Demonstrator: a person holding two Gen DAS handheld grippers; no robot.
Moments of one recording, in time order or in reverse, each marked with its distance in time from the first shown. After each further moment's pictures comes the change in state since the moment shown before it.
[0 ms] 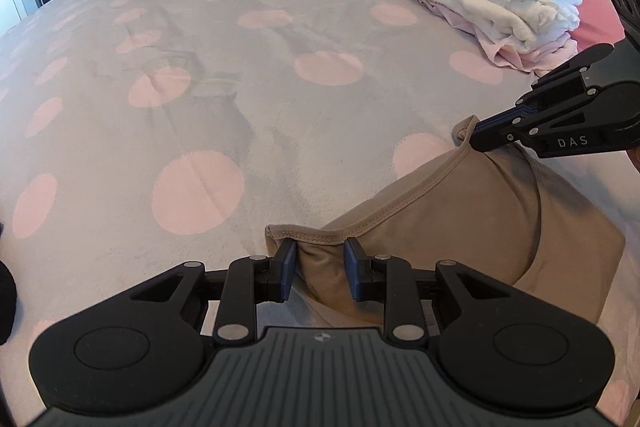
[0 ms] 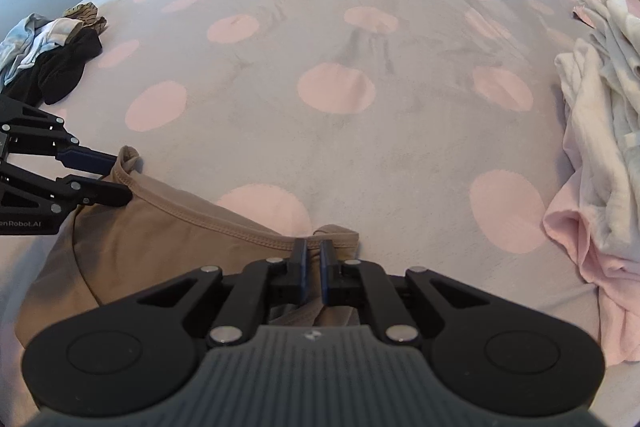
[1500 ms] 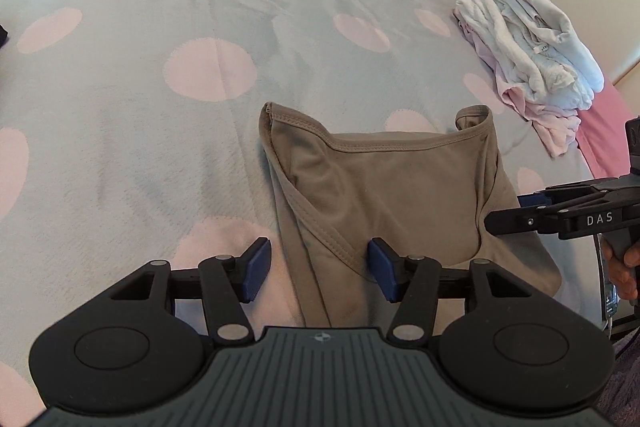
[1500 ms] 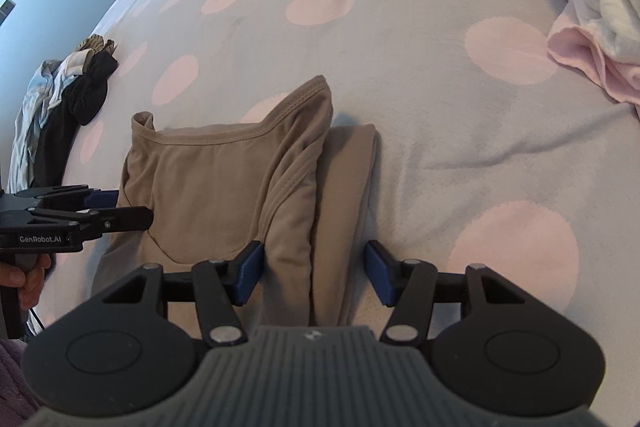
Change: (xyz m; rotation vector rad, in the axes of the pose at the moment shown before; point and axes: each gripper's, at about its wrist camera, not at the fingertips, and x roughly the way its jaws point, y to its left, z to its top) left arm -0.013 0.010 -0.045 -0.388 0.045 -0.122; right arm -0.015 -0.031 -0.052 0.272 0.137 0.212
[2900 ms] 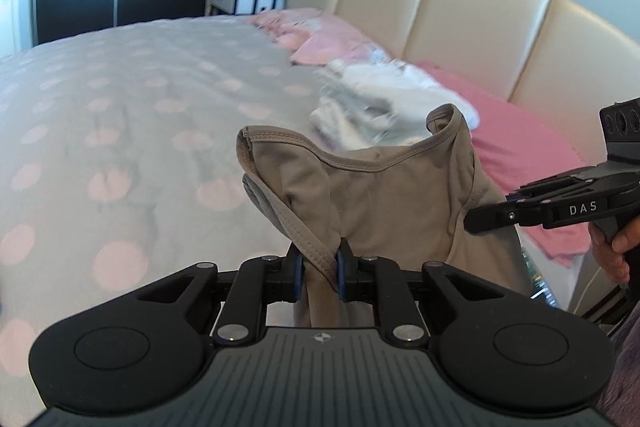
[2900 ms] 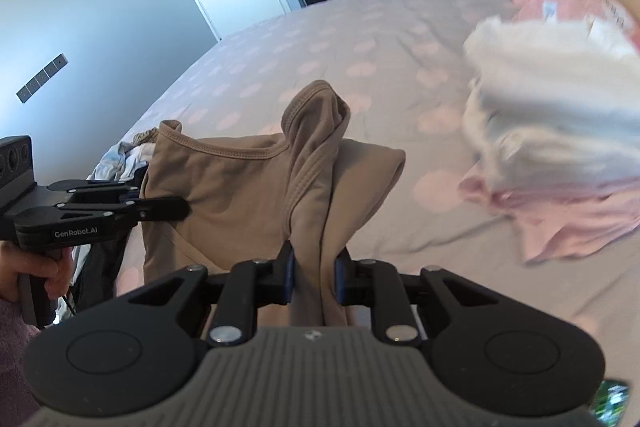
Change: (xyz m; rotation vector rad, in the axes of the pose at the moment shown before) left arm -0.112 -0.149 0.030 0.308 -0.314 -0.122; right arm -0.203 0.003 -0.035 -0.083 -0.376 0.023
